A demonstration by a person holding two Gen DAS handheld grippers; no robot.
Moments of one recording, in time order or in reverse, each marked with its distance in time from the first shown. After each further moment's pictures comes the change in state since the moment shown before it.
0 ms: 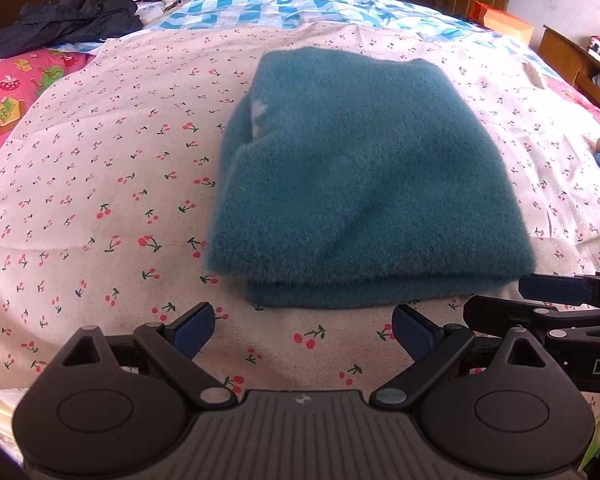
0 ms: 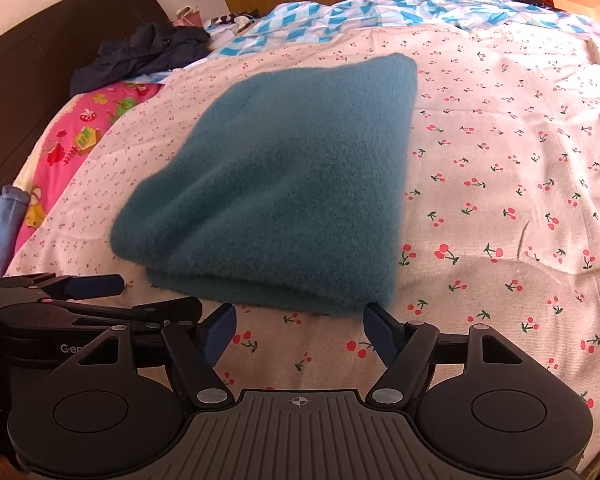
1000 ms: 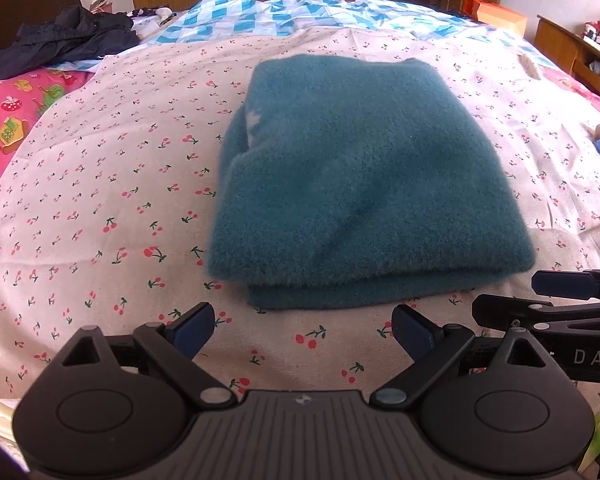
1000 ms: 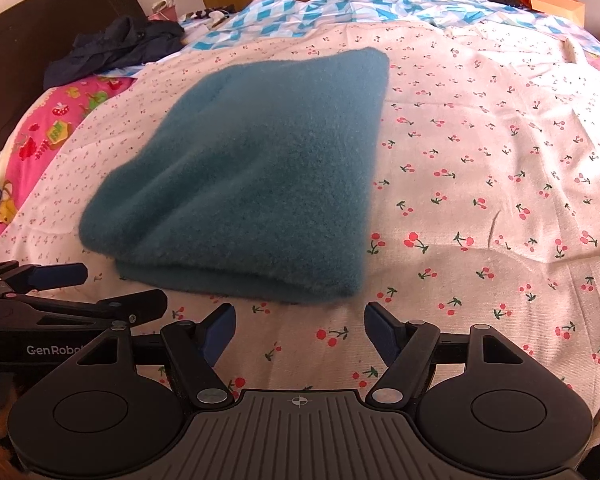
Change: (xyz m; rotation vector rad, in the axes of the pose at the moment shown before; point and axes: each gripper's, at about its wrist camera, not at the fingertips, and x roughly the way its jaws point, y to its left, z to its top) left arm -0.006 -0.006 -0.002 0.055 -0.017 0.035; right arm 0.002 -0.002 -0.006 0.004 0.010 -0.099
